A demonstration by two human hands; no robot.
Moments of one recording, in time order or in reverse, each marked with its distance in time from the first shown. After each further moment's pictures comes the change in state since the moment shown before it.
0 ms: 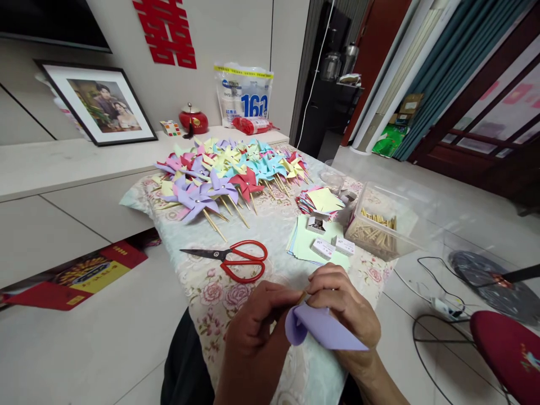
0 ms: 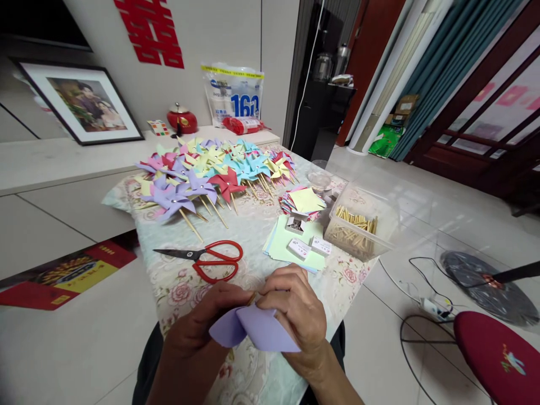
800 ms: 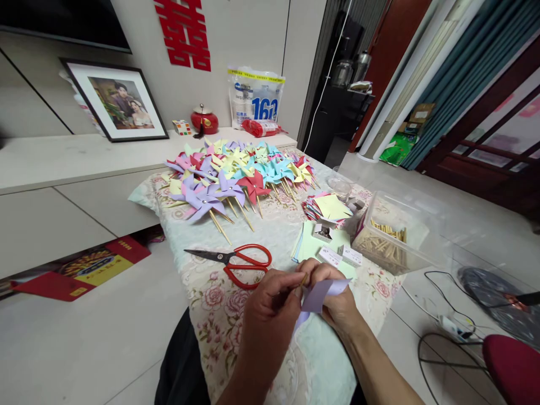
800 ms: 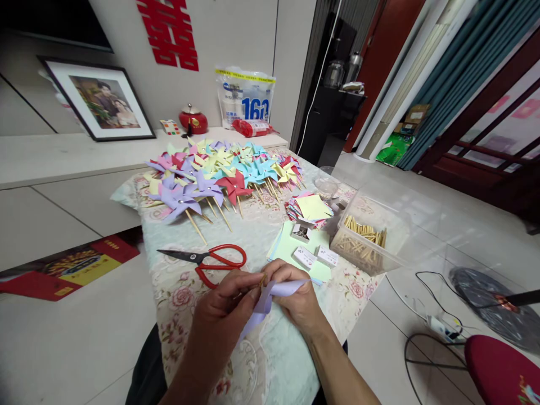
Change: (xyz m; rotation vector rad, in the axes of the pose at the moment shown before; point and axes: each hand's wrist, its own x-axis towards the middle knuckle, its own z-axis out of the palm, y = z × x) left_hand 0.029 -0.036 0.015 -0.045 0.096 0.008; right_hand -0.005 0.070 0.025 0.912 0.017 0.590
